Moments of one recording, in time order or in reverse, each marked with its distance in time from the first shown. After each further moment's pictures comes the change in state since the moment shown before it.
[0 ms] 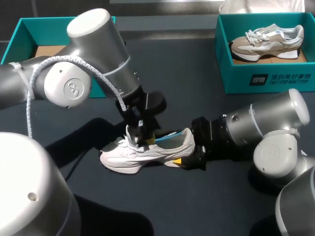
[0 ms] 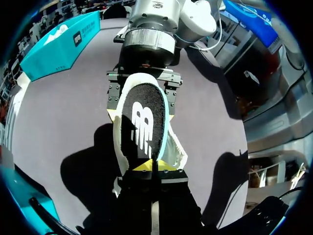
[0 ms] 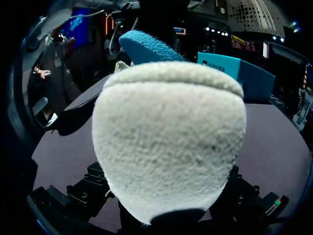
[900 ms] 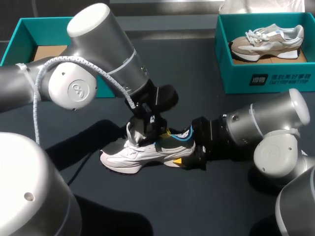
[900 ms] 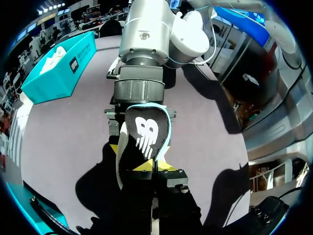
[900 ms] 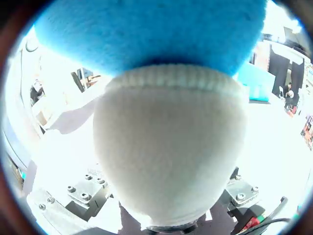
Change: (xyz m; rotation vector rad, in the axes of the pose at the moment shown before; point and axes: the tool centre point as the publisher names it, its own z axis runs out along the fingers) left arm 0.007 -0.046 -0.012 0.091 -0.049 0.050; right arm 0.000 0.000 0.000 0.000 0.000 0.000
